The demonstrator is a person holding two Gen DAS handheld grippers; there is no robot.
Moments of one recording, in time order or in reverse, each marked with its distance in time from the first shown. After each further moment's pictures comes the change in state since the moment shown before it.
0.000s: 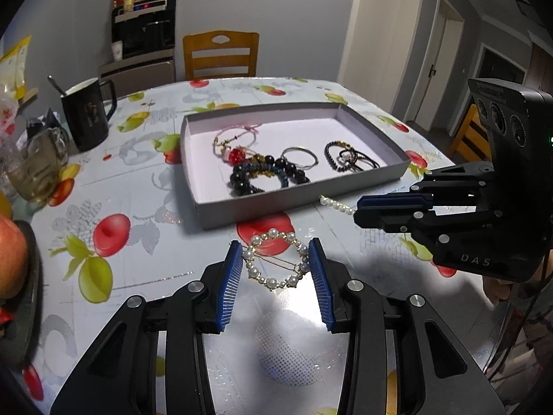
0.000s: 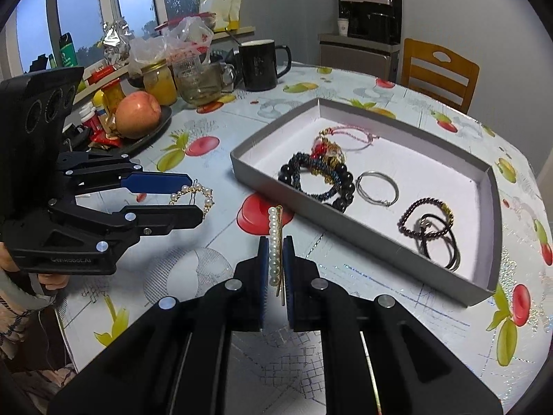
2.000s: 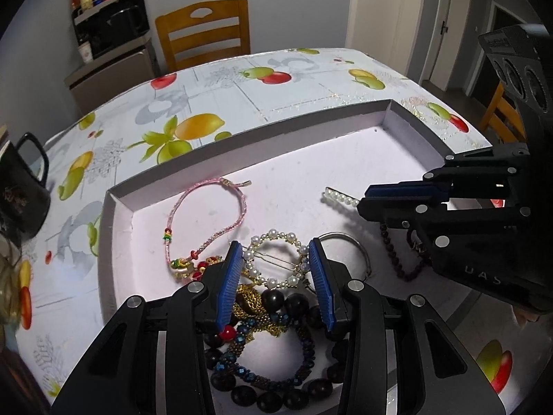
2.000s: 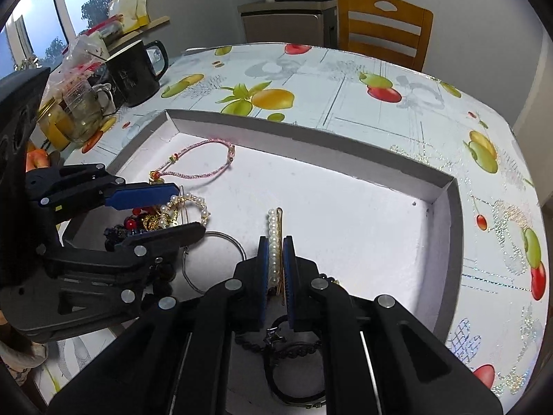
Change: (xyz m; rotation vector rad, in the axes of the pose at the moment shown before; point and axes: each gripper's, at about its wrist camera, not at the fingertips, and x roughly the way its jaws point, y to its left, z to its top) left arm 0.162 -0.006 0.117 0.104 0.170 0.076; right arm 0.077 -0.147 0.060 0.196 0.136 -0.125
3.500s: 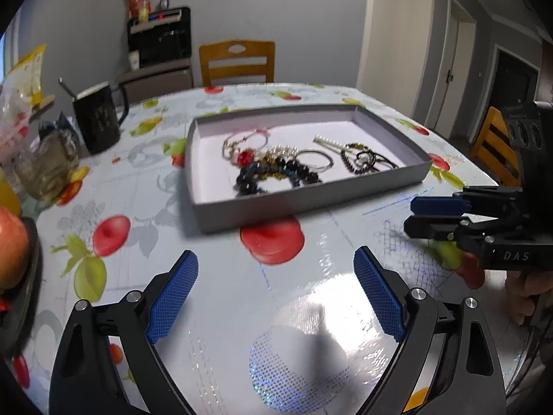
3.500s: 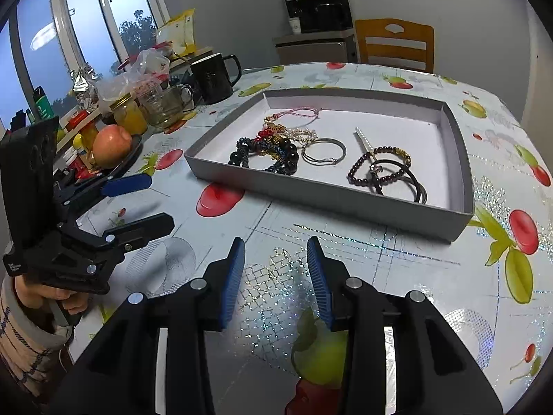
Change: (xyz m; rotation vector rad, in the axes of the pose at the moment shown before) left arm -0.114 -0.007 -0.148 -0.130 -0.209 0.023; right arm -0.083 0.066 -0.130 0.032 -0.174 0.132
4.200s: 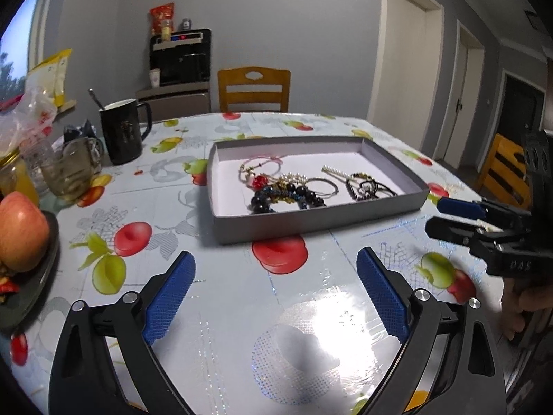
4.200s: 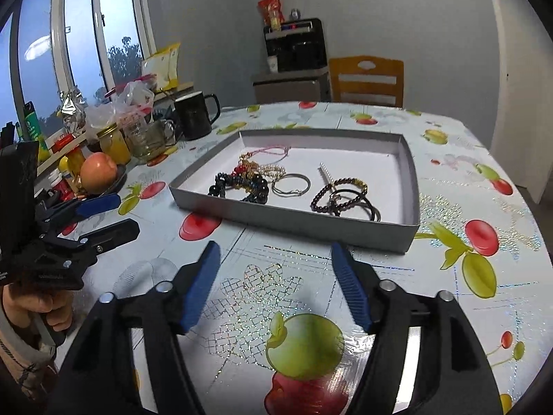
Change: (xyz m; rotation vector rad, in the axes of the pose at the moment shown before) left arm -0.032 -0.003 -0.008 -0.055 -0.138 0.050; right arm -0.034 0.001 -0.013 0.000 -0.186 -0.117
